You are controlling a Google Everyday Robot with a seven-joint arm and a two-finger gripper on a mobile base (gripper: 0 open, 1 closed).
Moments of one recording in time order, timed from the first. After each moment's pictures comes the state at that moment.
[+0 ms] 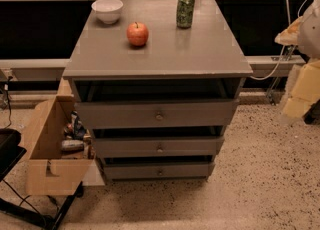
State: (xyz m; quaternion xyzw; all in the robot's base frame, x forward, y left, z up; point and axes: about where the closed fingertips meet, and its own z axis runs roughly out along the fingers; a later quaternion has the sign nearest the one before) arm 0.438 -0.216 0.978 -0.60 0.78 -0.04 0.16
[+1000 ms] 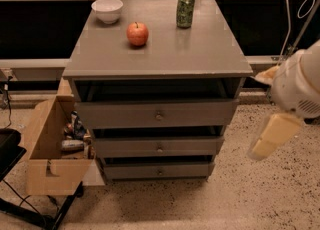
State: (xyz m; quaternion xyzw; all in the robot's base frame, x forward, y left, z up) arm 0.426 -0.192 0.901 -0.59 0.78 -0.01 0.20
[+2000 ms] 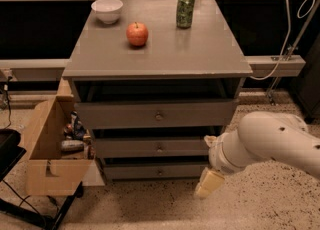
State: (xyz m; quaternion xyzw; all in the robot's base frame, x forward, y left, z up) arm 0.441 -0.130 0.658 -0.59 0.78 0.08 0.20
